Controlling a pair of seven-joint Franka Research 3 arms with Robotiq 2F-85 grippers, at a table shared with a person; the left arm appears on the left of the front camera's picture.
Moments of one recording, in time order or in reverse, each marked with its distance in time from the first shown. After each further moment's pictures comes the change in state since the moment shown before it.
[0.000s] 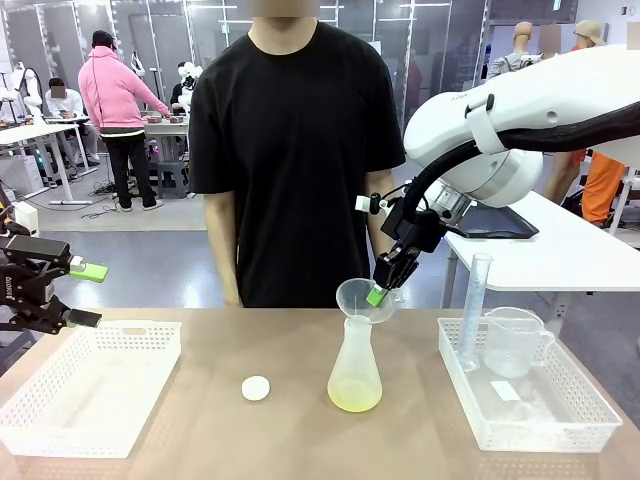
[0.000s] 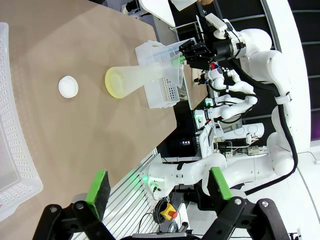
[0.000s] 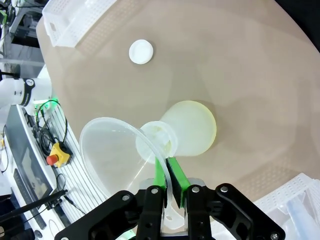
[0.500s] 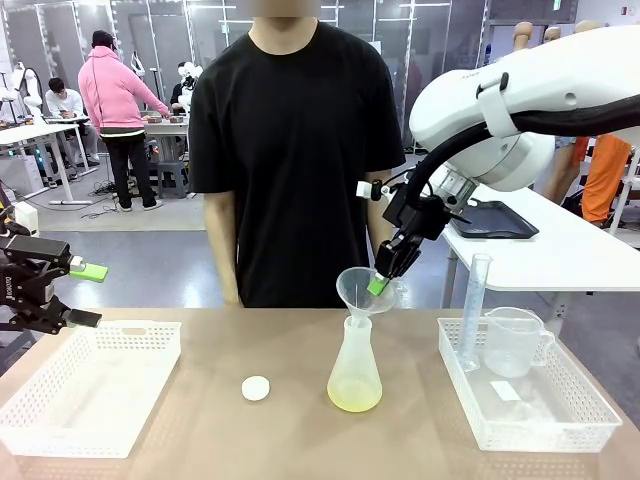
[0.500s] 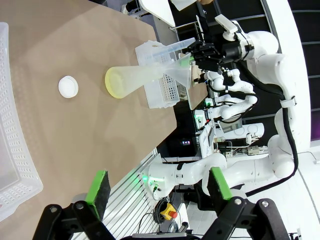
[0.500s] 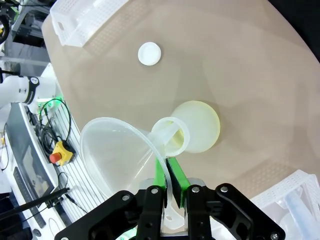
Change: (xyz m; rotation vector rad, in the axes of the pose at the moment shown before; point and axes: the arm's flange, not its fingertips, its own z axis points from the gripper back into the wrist) left arm 0.000 0.000 0.000 0.000 0.000 0.000; right arm 0.001 0.019 0.023 -0.010 -0.015 0.021
